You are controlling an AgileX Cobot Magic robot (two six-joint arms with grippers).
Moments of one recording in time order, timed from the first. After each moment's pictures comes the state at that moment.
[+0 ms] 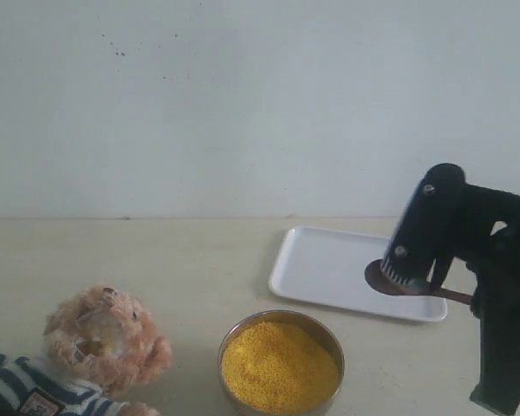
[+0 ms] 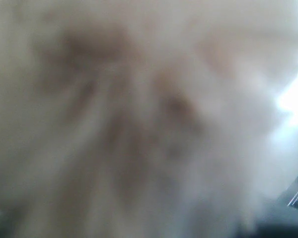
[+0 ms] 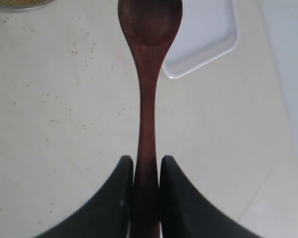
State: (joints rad) left arm 0.38 1.52 -0.40 -1.28 0.97 1.35; right arm 0.79 1.22 -0.90 -0.64 0.99 -0.01
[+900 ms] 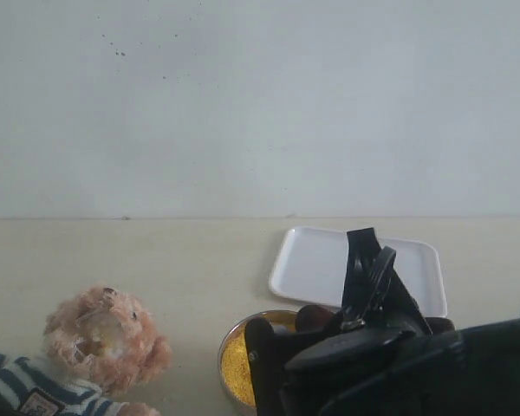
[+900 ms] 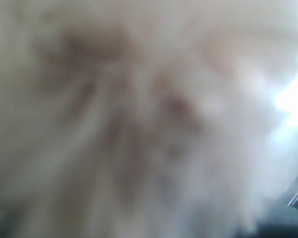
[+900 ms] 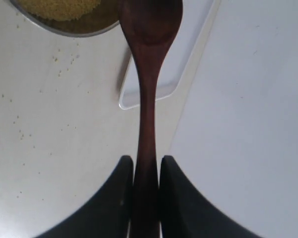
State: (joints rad) left arm 0.38 1.52 -0.40 -1.28 0.97 1.35; right arm 1.17 1.62 -0.90 -1.12 1.17 0.15
